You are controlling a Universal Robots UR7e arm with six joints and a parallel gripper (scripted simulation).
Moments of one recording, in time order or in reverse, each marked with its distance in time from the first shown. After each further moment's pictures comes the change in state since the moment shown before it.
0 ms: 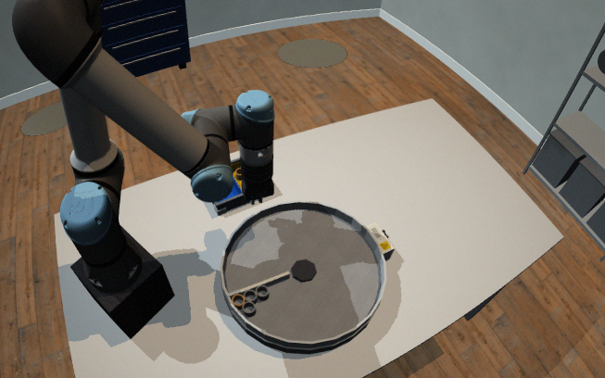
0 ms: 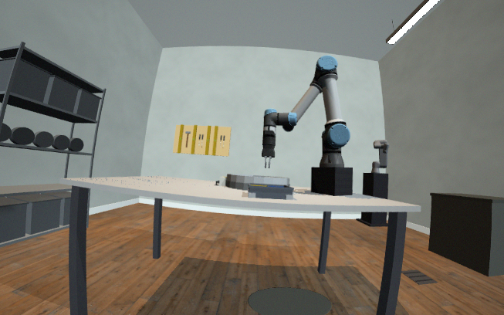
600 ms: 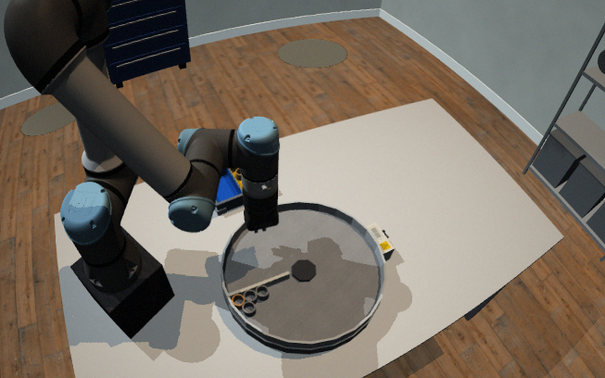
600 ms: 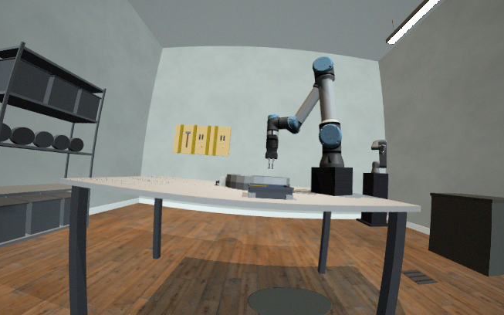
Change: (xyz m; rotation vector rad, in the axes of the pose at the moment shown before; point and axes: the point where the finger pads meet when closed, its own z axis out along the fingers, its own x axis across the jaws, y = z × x) arm -0.015 0.087 0.002 0.000 0.000 0.000
